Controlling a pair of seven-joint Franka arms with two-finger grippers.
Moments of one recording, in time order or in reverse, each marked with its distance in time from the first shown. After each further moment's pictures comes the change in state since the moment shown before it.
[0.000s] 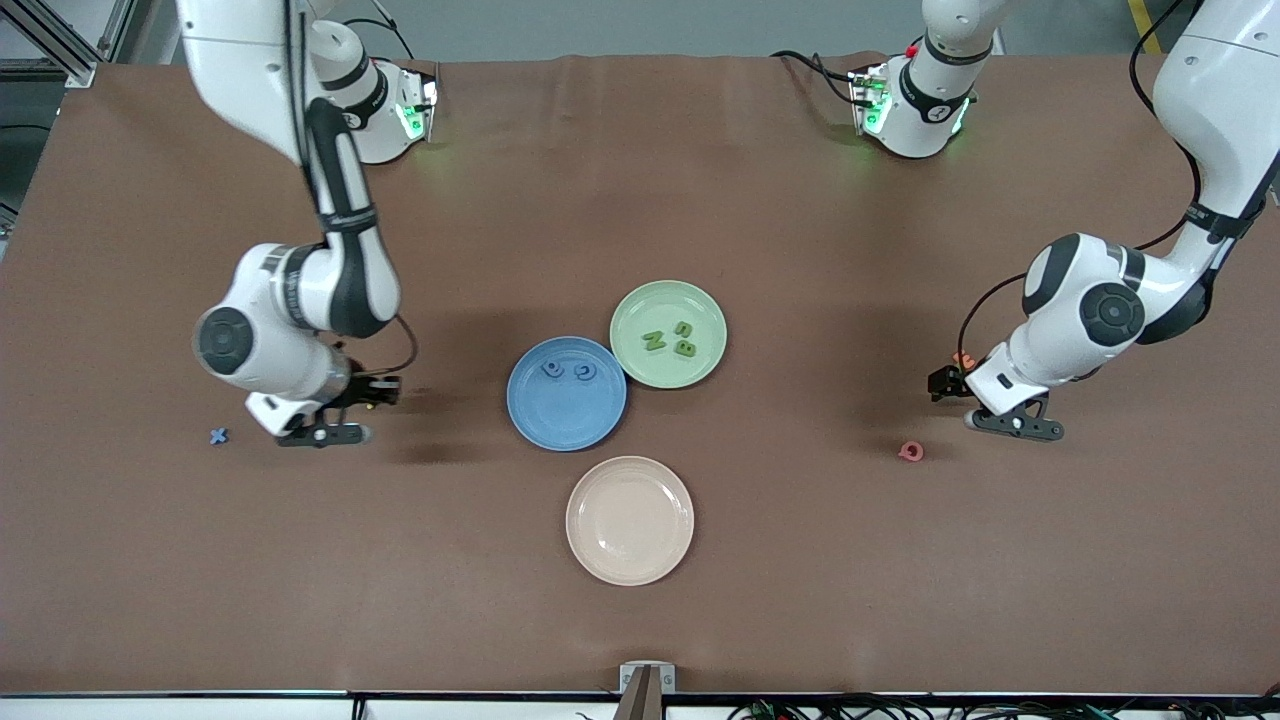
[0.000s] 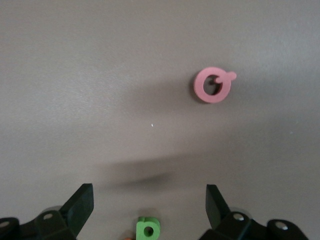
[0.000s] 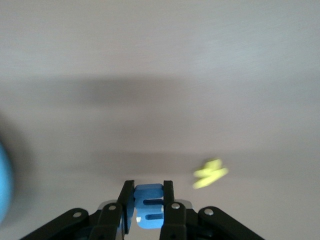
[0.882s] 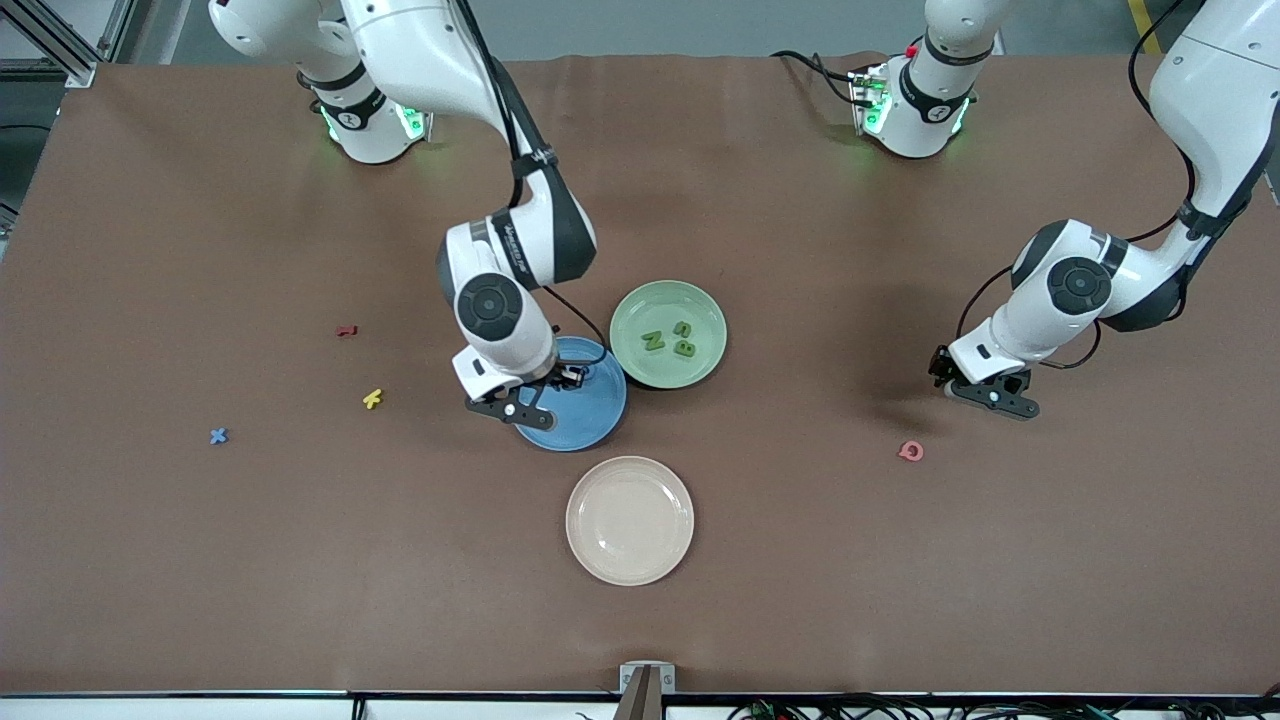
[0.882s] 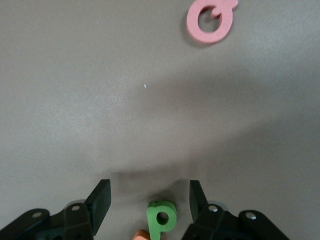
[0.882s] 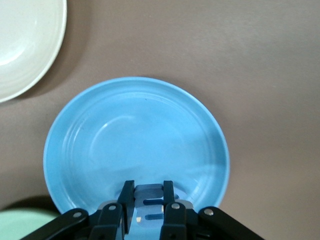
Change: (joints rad) left arm 0.058 0.003 -0.001 -0.112 0.199 0.077 0.001; right arm 0.201 0.215 0.097 0.339 -0.004 -0.061 0.653
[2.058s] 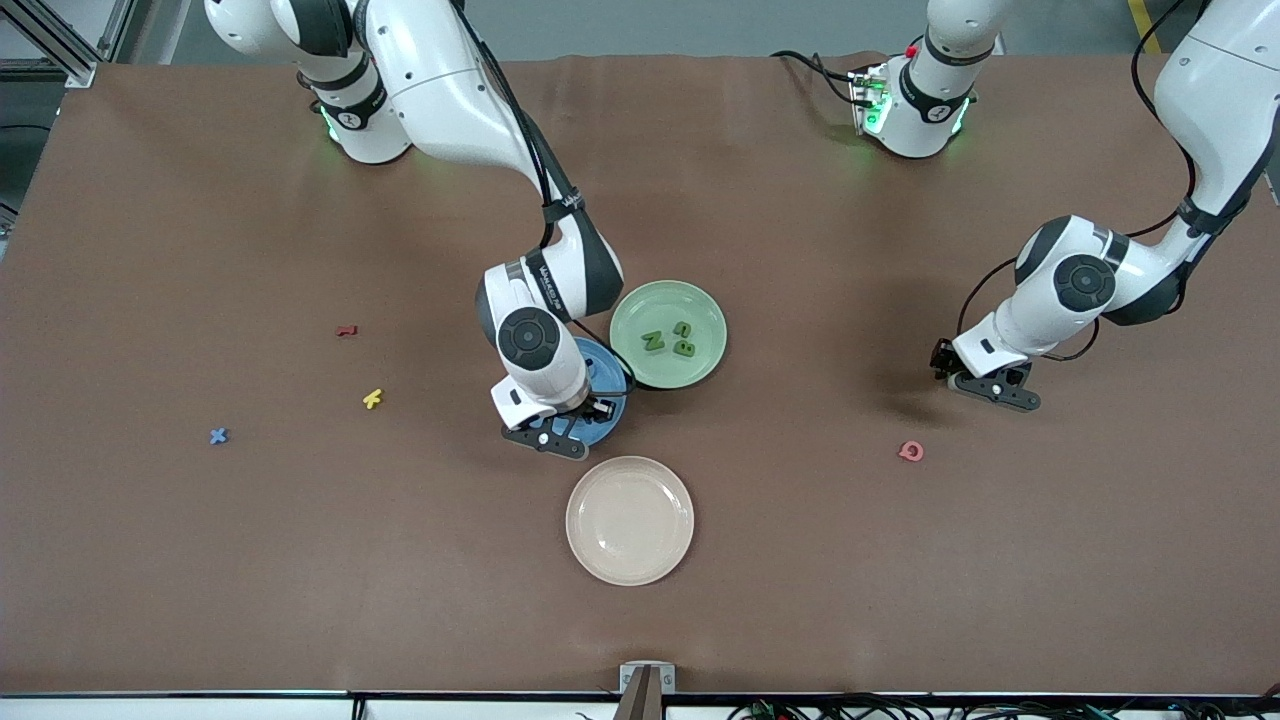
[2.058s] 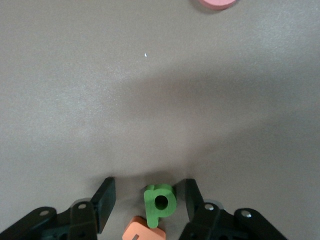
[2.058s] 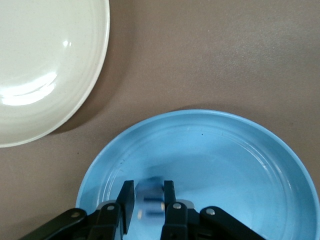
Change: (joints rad) left arm 0.048 0.013 -0.013 -0.032 0.000 0.011 -0.001; right arm -0.101 0.137 0.123 0.153 0.000 0.104 0.053
